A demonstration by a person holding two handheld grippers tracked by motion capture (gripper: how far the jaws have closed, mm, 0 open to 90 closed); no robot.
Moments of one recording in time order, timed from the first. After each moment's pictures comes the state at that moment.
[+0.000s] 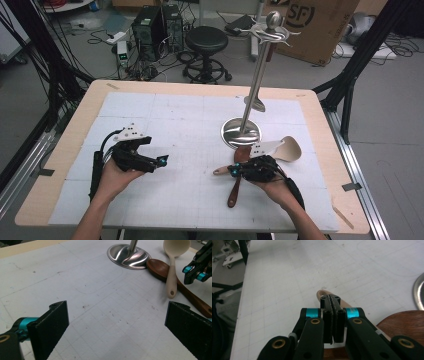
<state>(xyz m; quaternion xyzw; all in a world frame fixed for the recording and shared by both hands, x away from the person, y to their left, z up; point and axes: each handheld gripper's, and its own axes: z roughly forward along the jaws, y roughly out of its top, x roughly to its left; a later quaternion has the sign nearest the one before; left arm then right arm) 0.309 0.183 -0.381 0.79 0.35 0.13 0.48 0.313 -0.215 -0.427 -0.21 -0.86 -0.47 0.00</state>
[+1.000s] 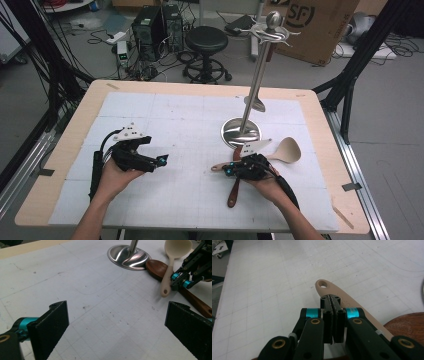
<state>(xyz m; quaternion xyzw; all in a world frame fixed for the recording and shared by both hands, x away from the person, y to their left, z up) 0.309 0.183 -0.381 0.79 0.35 0.13 0.48 0.325 -0.197 -0.438 -0.21 -0.87 -0.44 -0.01</state>
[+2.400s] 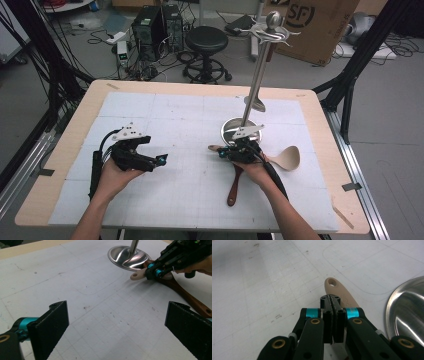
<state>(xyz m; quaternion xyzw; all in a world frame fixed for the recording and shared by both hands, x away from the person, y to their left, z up) 0.310 0.185 -0.381 0.79 0.35 0.13 0.48 0.369 -0.179 -0.438 -0.27 -0.85 -0.45 -0.04</state>
